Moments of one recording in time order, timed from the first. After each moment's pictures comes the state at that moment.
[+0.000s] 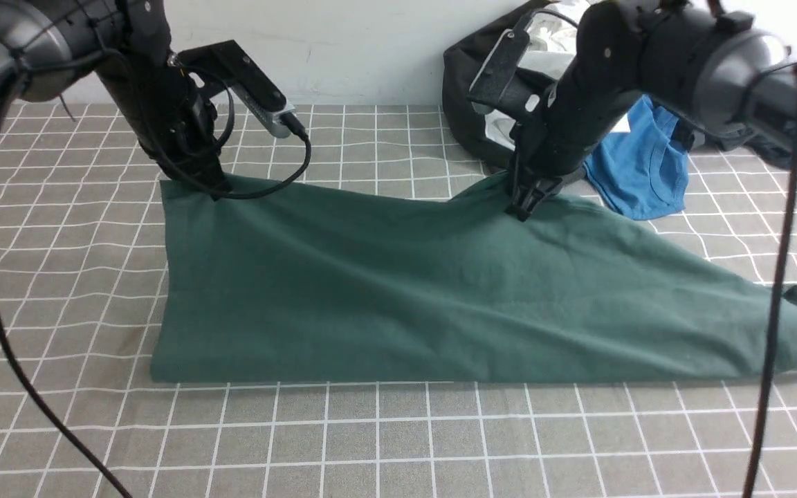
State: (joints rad) right arm 0.36 2.23 -2.02 0.04 1.01 -0.76; left arm -0.13 2.16 -1.96 -0.01 1.05 0.72
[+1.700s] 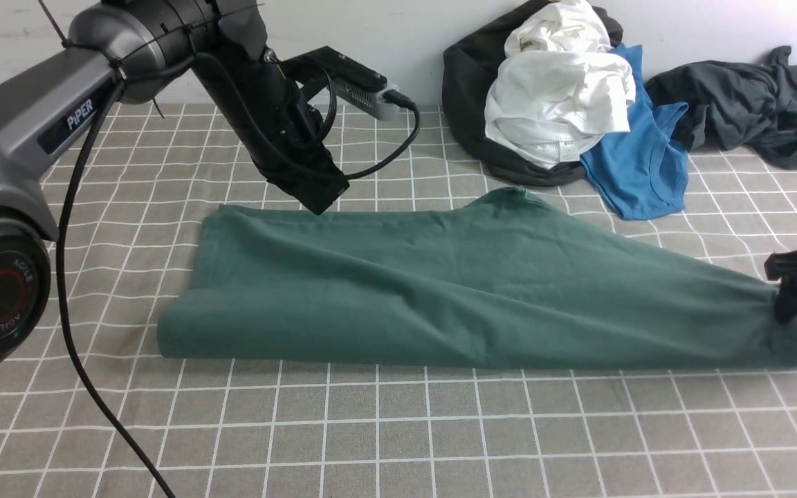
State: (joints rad) right arm -0.22 2.08 -1.45 0.03 0.93 -0.12; left arm -0.27 2.20 -2.08 -0.28 1.23 0.58
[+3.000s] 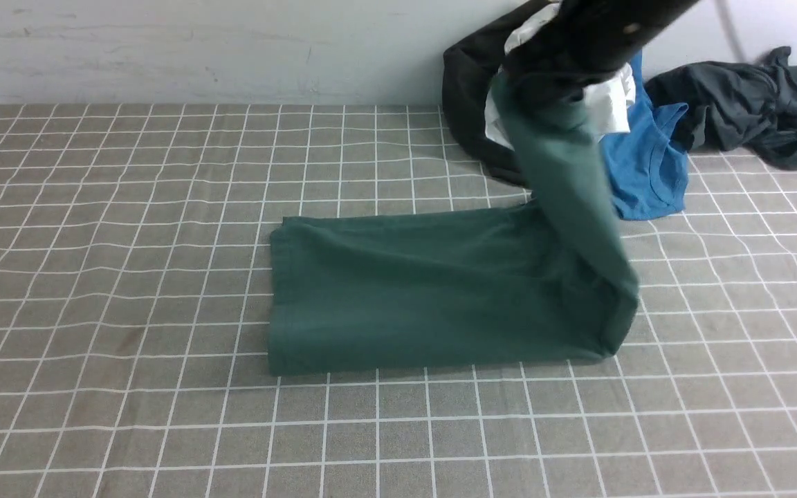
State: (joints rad) right arm 0.44 2.05 -2.12 0.19 1.19 -0.24; left arm -0.09 1.62 -2.06 -0.18 1.26 0.48
